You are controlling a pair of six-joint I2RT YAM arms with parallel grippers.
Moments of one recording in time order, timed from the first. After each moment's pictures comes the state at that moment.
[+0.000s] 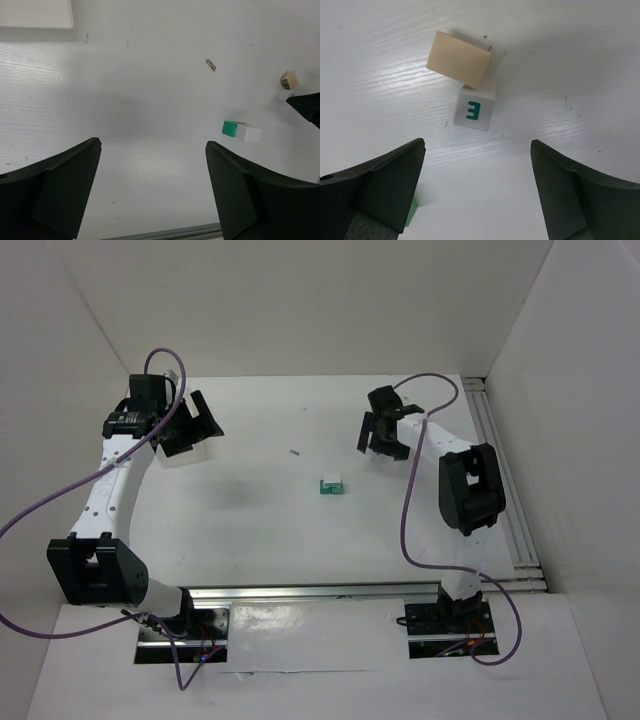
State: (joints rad) left arm 0.05 1.43 1.42 -0.81 0.19 -0.43; right arm 0.31 1.96 1.50 -0.61 0.23 0.53
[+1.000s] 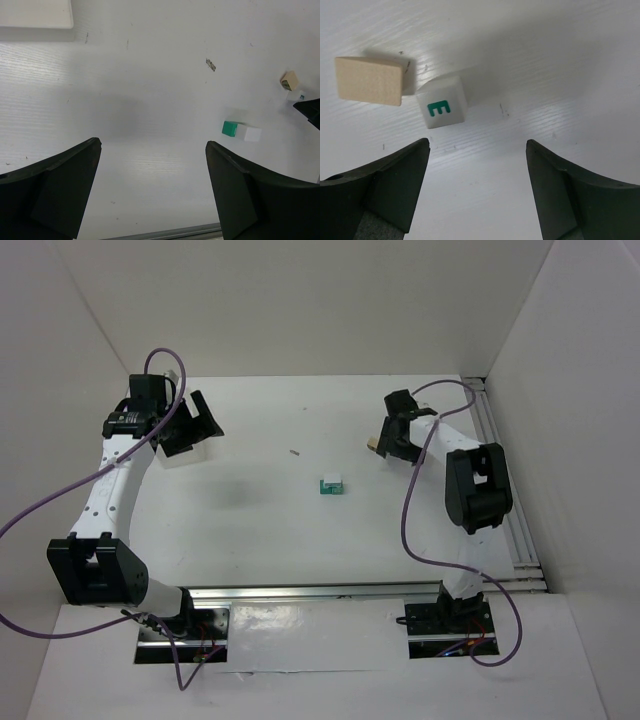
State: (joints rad) left arm 0.05 1.43 1.42 -0.81 0.19 -0.43; right arm 0.22 1.96 1.44 -0.61 0.30 0.52
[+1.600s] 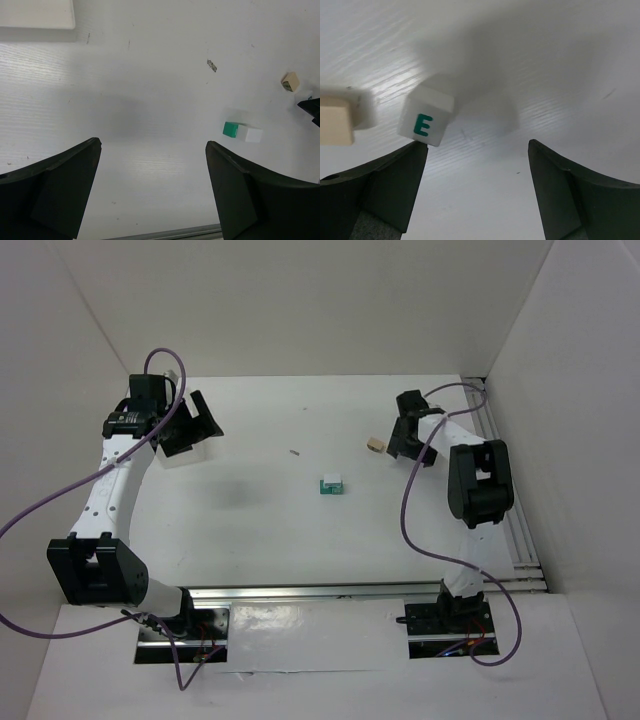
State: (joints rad) left arm 0.05 1.43 1.42 -0.81 0.19 -0.43; right arm 0.16 2.01 1.46 -0.61 0.32 0.51
